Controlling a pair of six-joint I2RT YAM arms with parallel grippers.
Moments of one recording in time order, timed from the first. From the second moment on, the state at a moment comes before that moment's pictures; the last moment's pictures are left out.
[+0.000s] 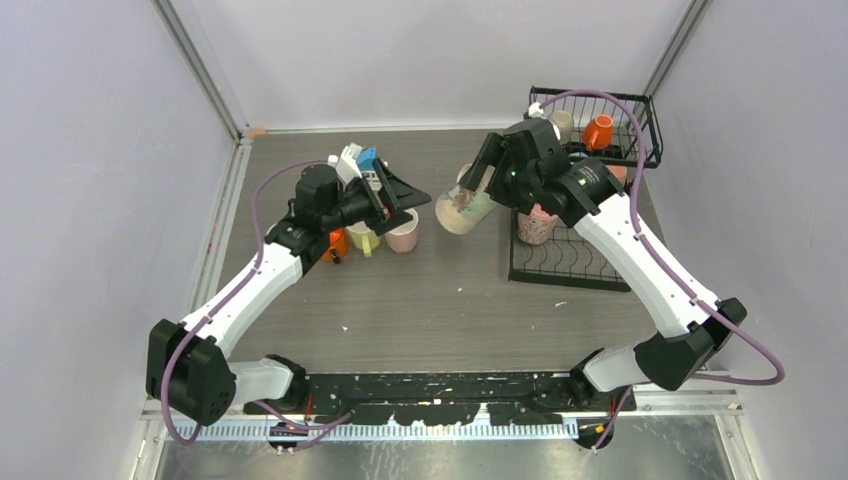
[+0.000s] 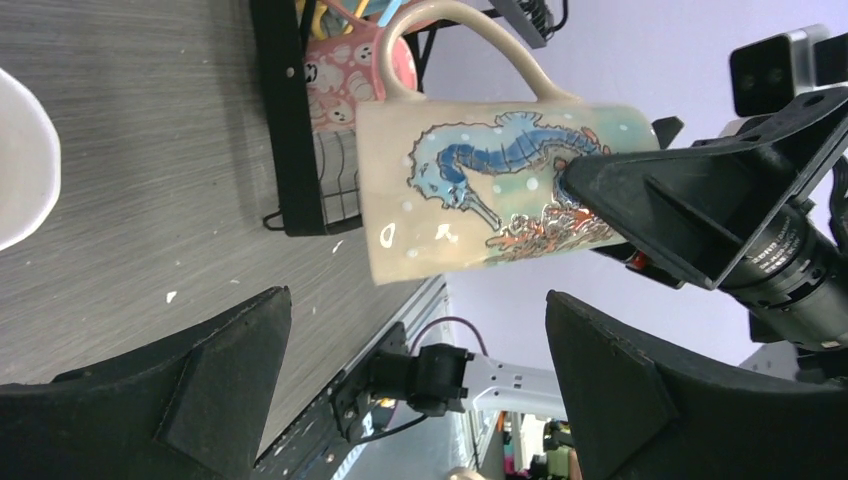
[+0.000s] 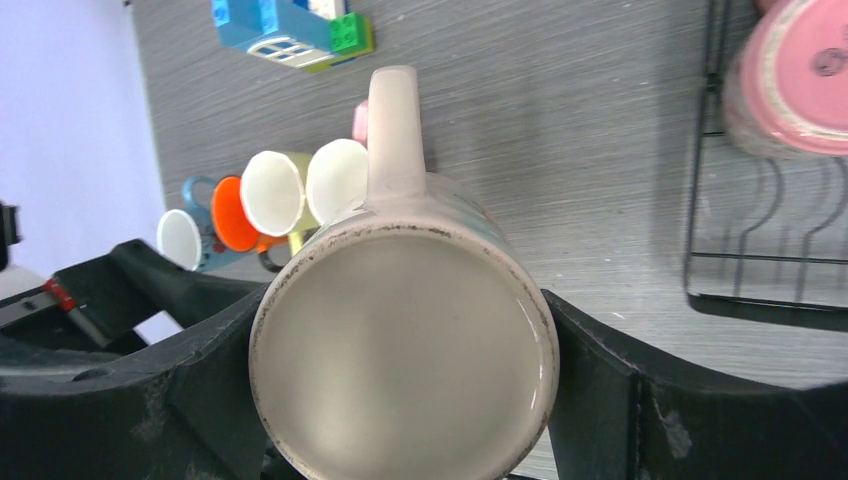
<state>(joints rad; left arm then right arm) -0.44 1.24 0.98 -0.03 0.54 -1.06 0.60 1.41 1.64 -0.94 0.20 0.84</state>
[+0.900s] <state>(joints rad) -0.39 1.27 0.82 0.47 0.60 -1.43 0.60 1.45 1.64 -0.75 -0.02 0.97</state>
